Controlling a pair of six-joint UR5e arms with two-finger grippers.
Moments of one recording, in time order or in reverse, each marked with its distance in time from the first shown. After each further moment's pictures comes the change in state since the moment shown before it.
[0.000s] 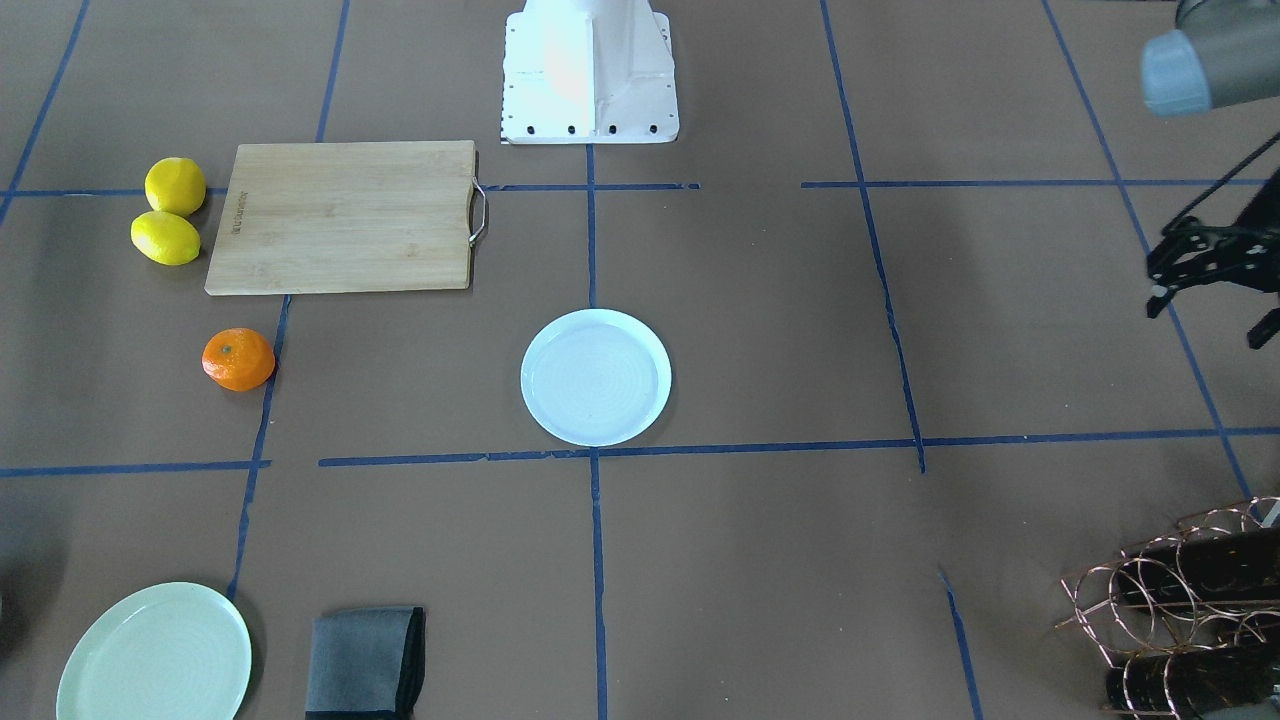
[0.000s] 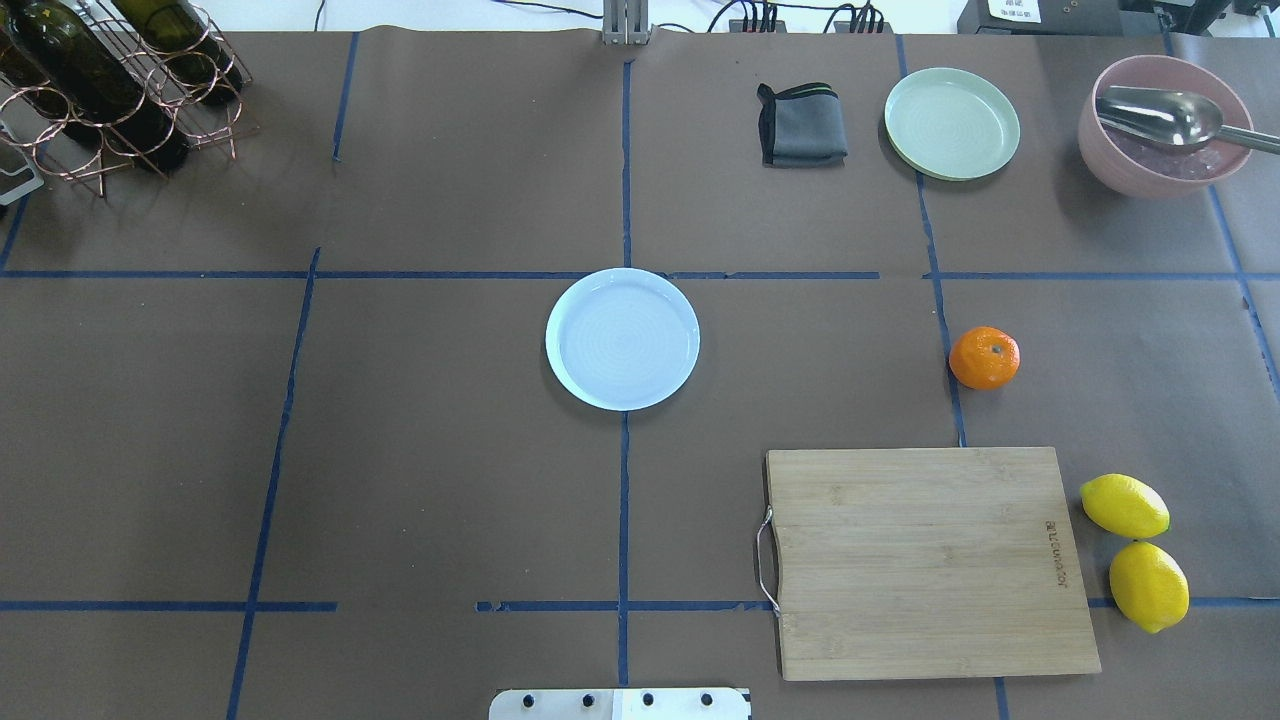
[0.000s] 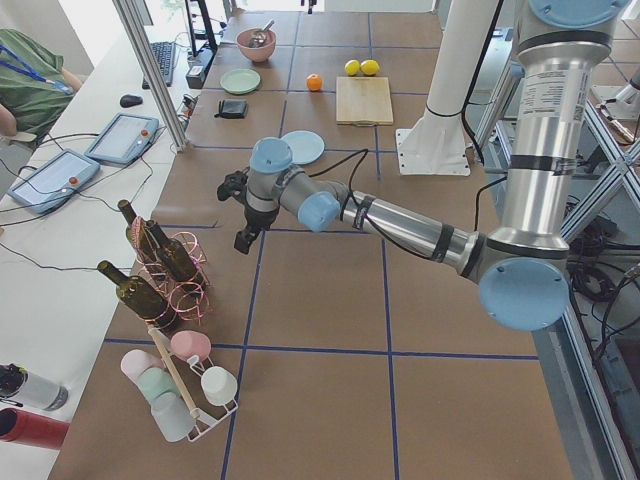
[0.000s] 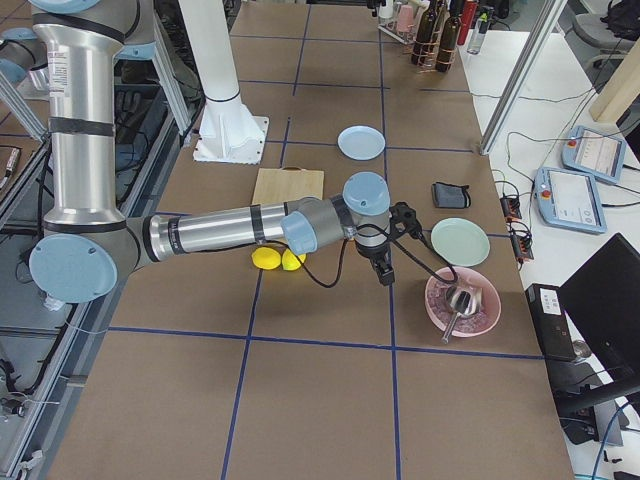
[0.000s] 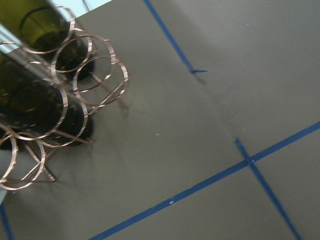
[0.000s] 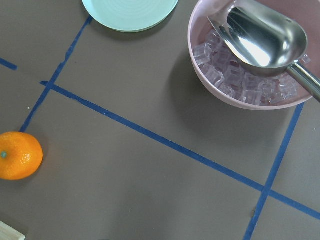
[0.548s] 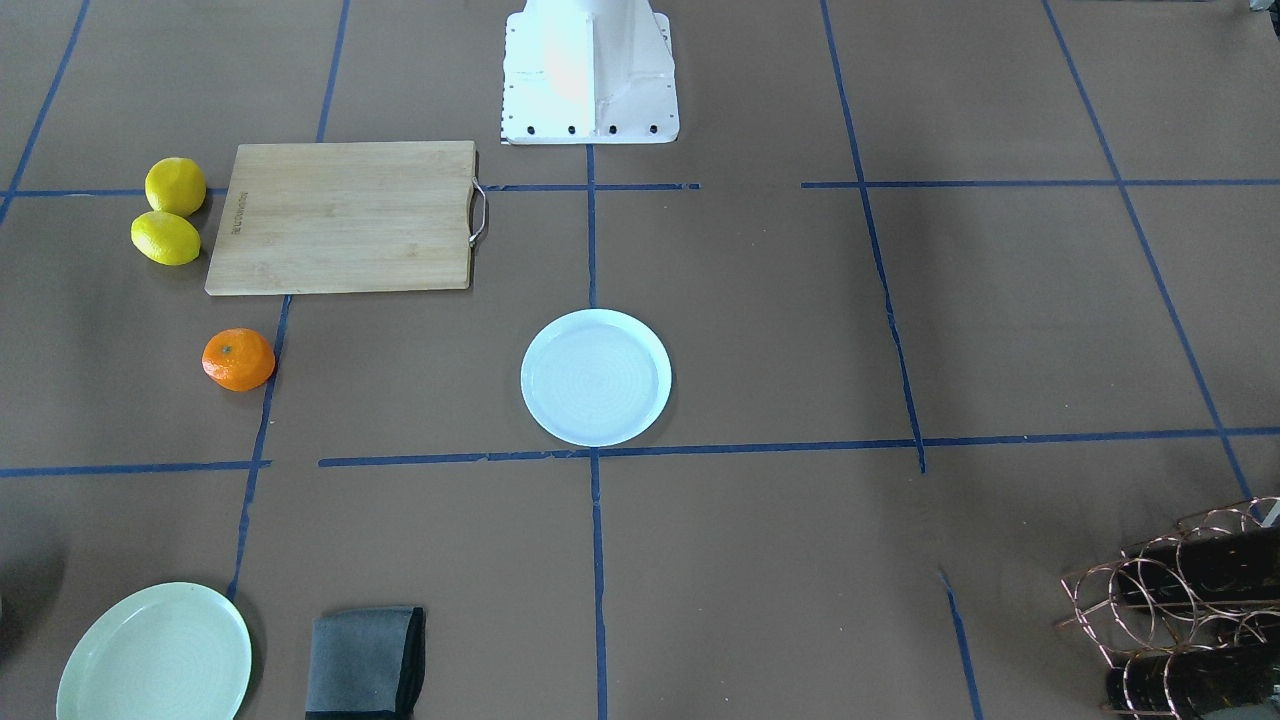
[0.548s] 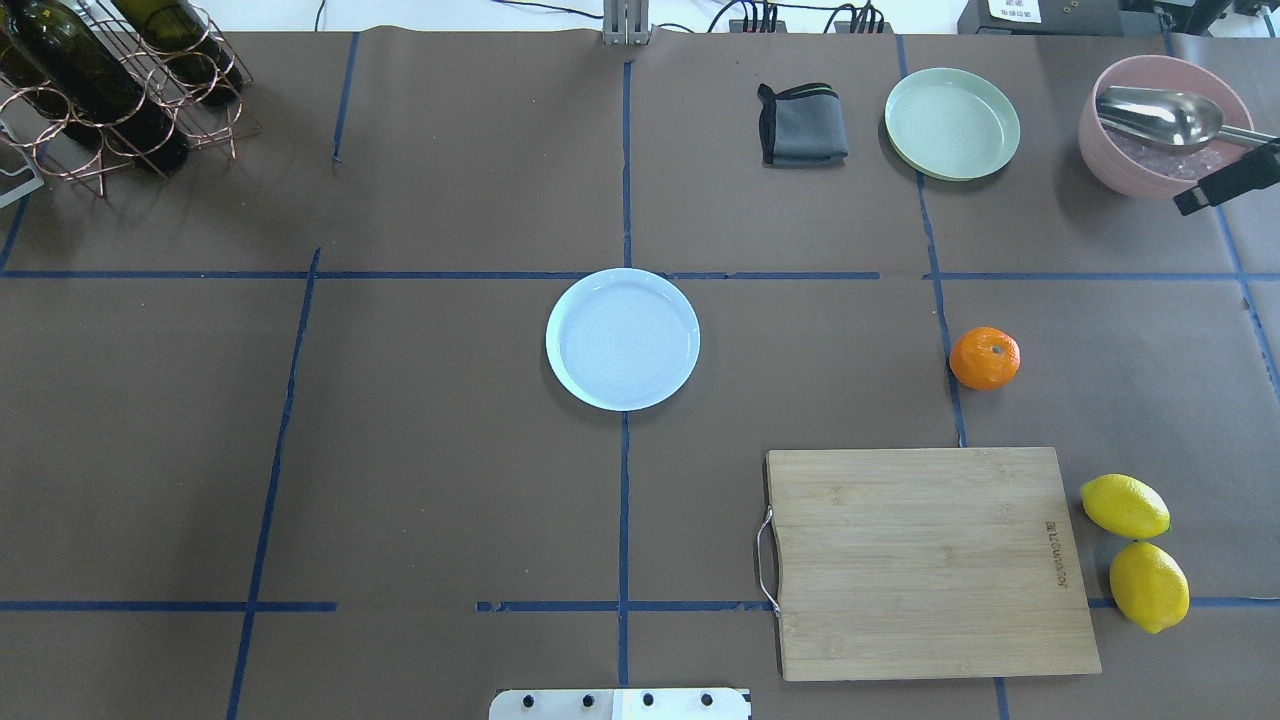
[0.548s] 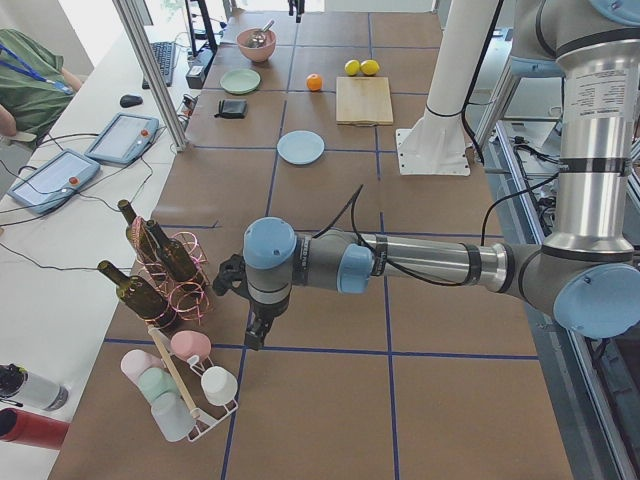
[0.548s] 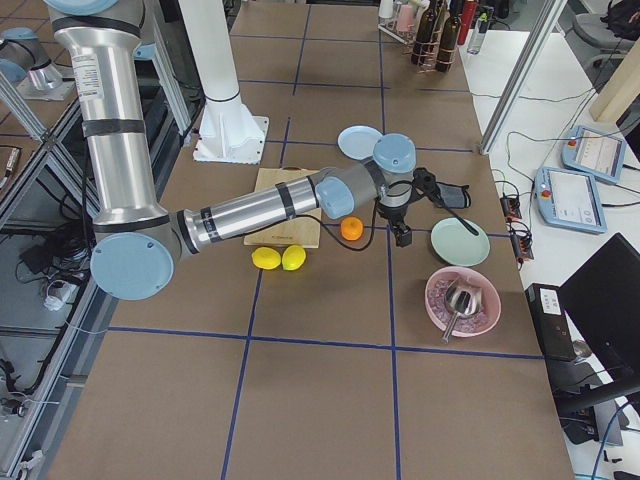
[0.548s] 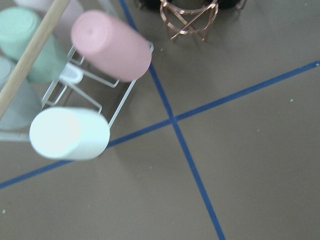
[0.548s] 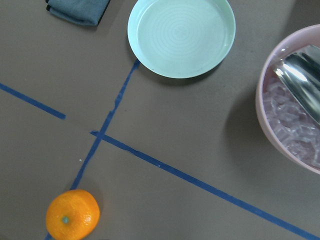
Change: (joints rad) left arm -0.275 0.092 0.101 0.288 -0.048 0.341; right arm -0.132 0.179 0.000 -0.101 -0.028 0.162
